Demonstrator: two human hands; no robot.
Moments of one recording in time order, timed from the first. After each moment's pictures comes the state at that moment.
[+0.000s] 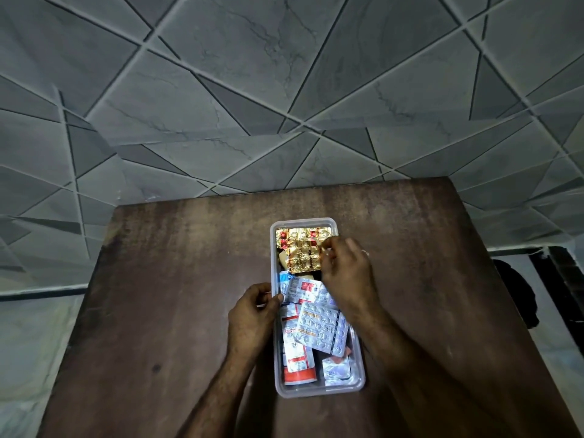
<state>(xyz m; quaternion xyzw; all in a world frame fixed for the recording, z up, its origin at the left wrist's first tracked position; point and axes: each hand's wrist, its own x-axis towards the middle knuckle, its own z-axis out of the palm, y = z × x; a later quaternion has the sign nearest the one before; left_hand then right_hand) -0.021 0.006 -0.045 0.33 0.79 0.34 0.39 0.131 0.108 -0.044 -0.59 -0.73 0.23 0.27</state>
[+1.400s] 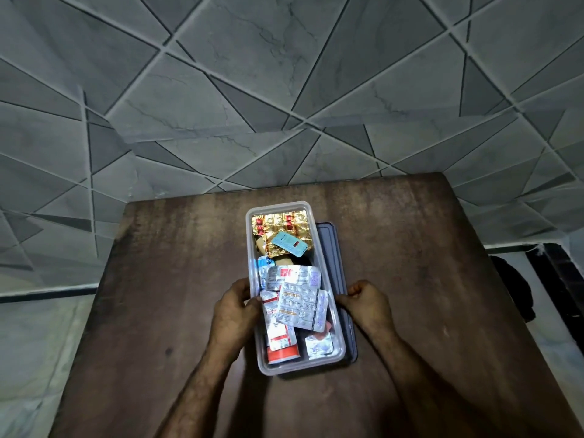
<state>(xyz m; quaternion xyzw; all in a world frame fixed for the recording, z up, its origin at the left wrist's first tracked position) -0.048 -0.027 -0.016 0.34 0.78 0.33 0.41 0.173 0.055 -0.087 -0.73 -0.54 0.40 0.11</state>
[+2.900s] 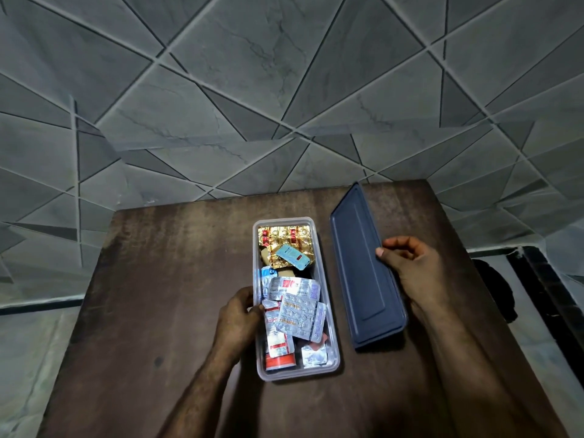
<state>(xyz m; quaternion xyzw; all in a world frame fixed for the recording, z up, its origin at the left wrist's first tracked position) -0.041 -0.022 -0.037 0.36 0.76 0.31 0.45 0.221 0.086 0.029 -0.64 -0.42 0.49 0.42</state>
